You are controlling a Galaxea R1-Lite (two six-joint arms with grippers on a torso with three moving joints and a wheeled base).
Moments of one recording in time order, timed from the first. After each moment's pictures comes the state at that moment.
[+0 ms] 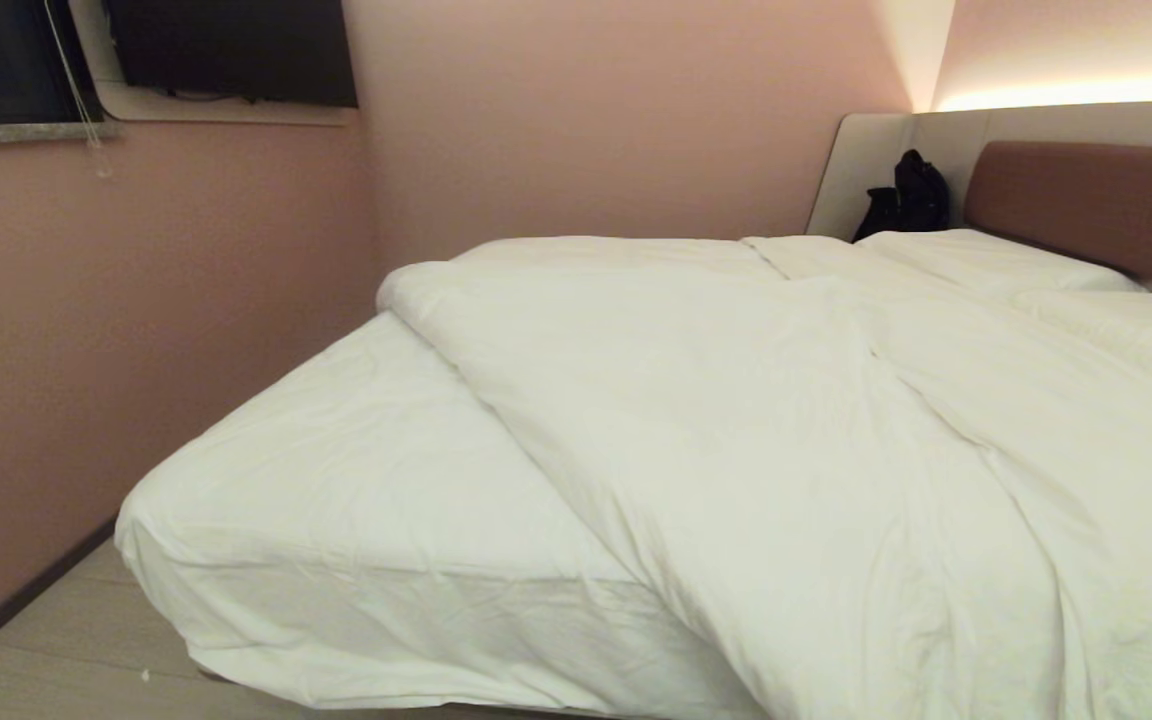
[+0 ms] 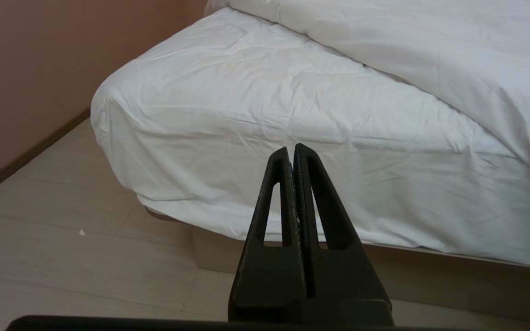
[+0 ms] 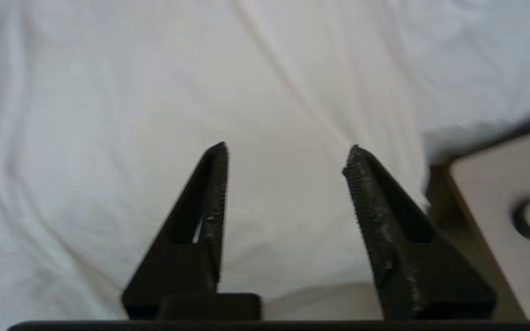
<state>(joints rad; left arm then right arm) 0.00 0.00 0.00 0.00 0.01 -0.06 -1.08 1.80 -1.59 0.54 0.56 -0.38</state>
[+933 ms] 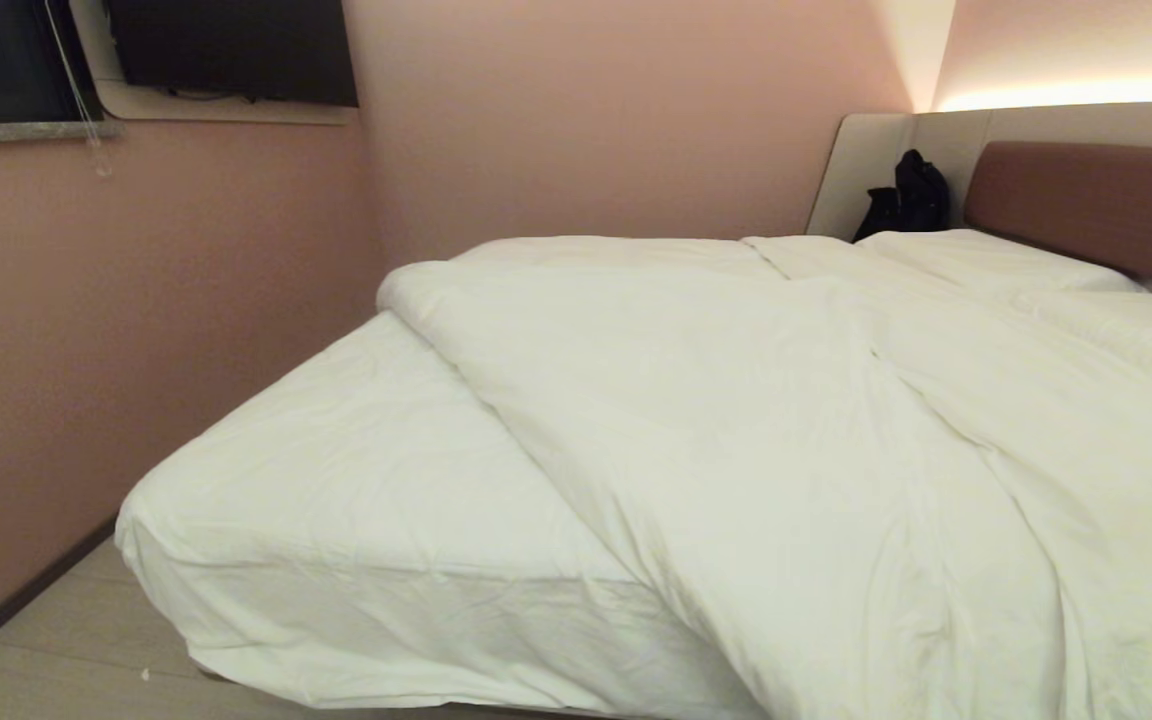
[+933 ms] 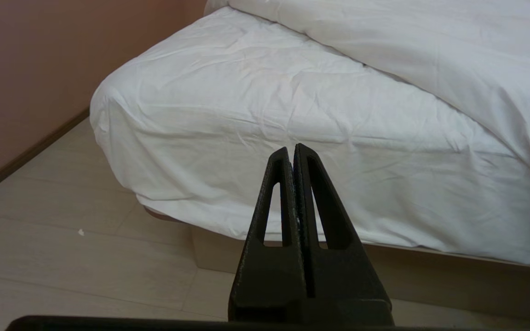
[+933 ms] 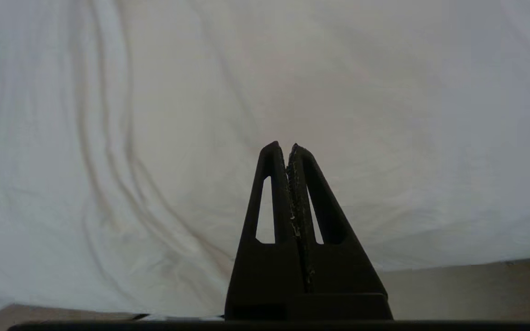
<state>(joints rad) 0.00 0.00 0.00 0.00 0.01 -0.06 -0.69 1.78 -1.47 0.54 0.33 -0.02</state>
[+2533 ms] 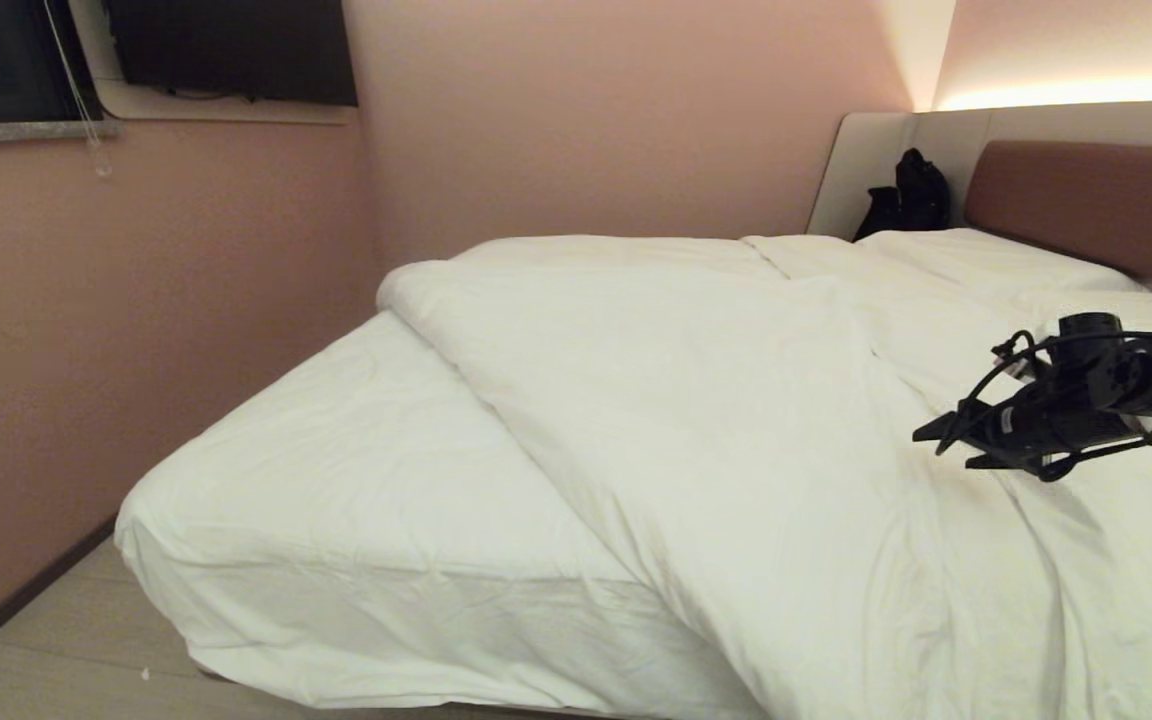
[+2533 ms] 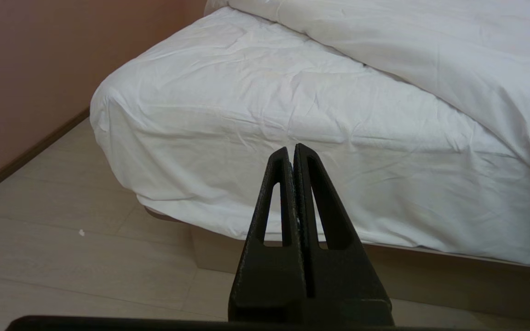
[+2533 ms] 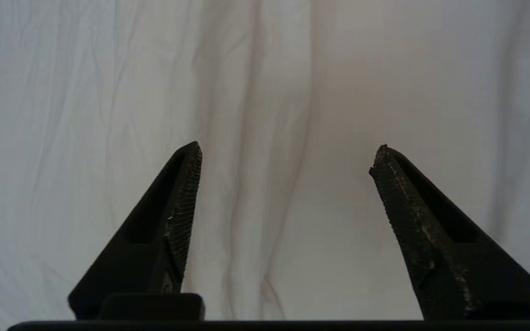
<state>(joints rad) 0.00 0.00 0.00 0.00 0.01 -0.06 -0.29 2.22 -1.59 0.24 0.36 0.17</state>
